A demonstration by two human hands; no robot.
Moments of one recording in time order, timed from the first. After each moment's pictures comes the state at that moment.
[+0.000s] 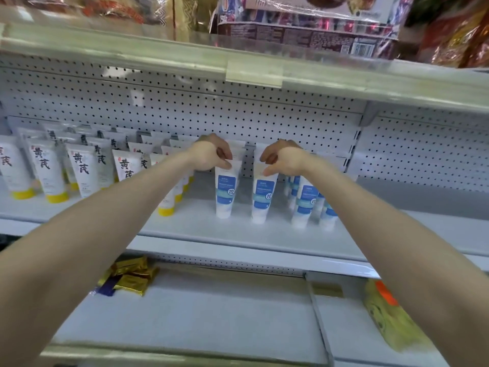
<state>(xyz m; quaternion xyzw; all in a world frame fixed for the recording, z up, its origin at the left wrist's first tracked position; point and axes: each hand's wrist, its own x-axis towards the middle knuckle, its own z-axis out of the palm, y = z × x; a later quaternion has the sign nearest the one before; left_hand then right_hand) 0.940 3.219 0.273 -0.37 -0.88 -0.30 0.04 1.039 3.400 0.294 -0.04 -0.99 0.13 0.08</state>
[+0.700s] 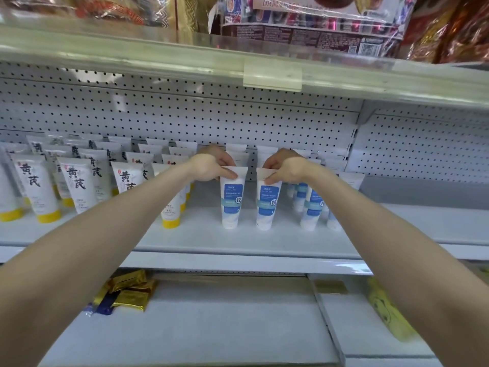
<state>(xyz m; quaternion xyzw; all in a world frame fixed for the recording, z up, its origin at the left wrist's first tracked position) 0.917 3.210 0.260 -0.39 -0.84 -0.37 -0.06 1.026 3.384 0.283 -0.09 -0.98 0.14 0.06</state>
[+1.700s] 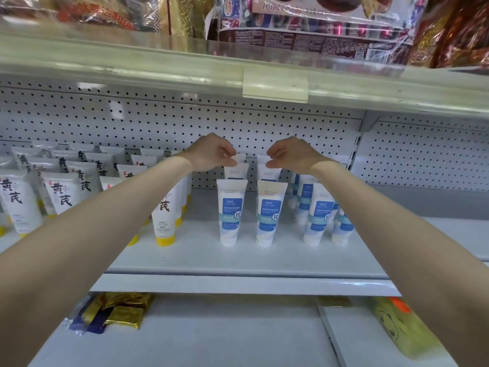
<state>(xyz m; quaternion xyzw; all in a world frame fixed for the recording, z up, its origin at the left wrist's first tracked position) 0.879 3.225 0.290 -0.43 -0.83 -0.34 0.00 0.996 3.415 0.307 -0.10 -0.96 0.23 0.13</state>
